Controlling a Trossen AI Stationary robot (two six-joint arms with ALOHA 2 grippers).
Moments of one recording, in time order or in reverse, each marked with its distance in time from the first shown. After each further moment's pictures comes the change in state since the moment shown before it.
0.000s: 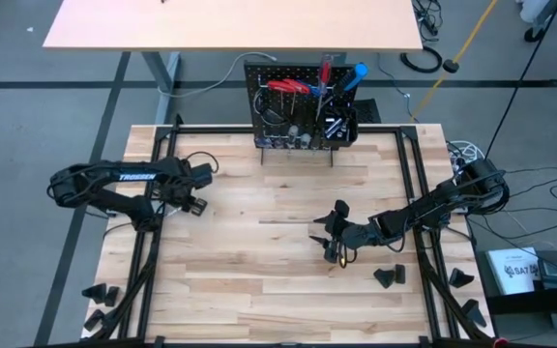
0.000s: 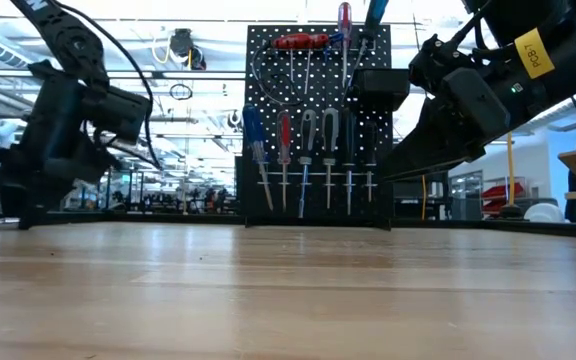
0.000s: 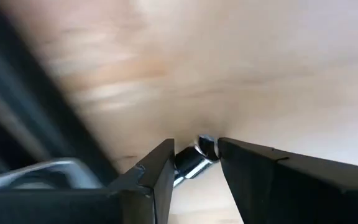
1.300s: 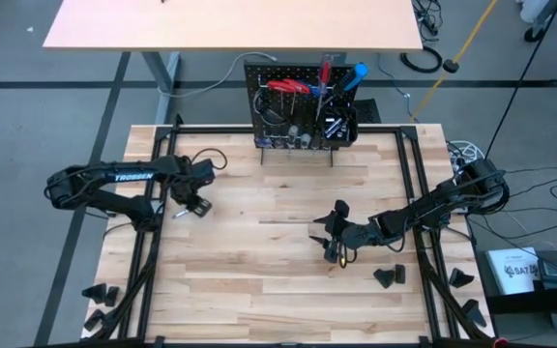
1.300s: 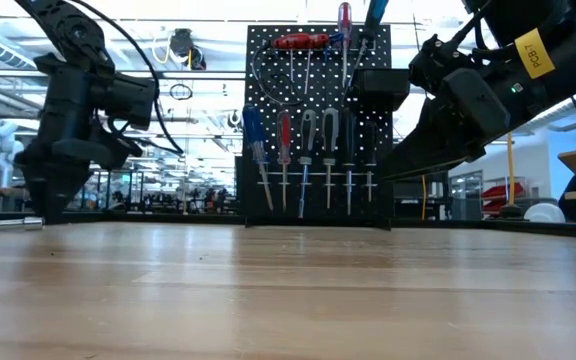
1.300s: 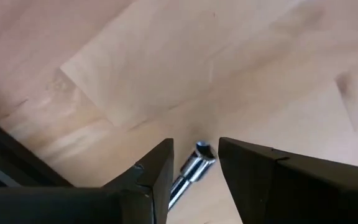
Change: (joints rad) left arm -0.012 -0.039 0.045 0.052 0.075 0.218; right arm 0.000 0.000 0.000 -0.002 0.000 -0.002
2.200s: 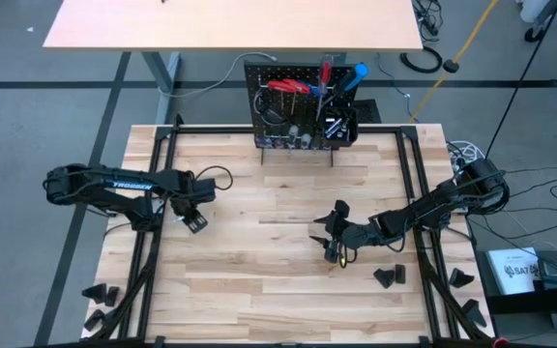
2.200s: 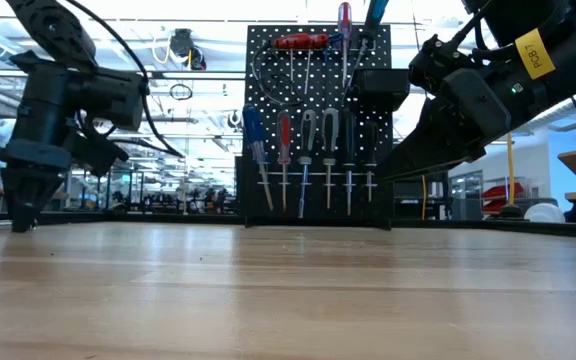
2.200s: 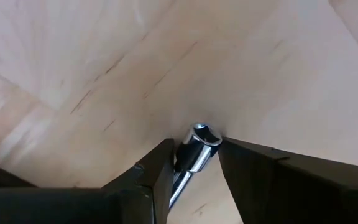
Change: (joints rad) left arm -0.230 -0.002 -0.078 0.050 0.026 0.007; right arm 0.000 0.000 0.000 -0.001 0.000 -0.002
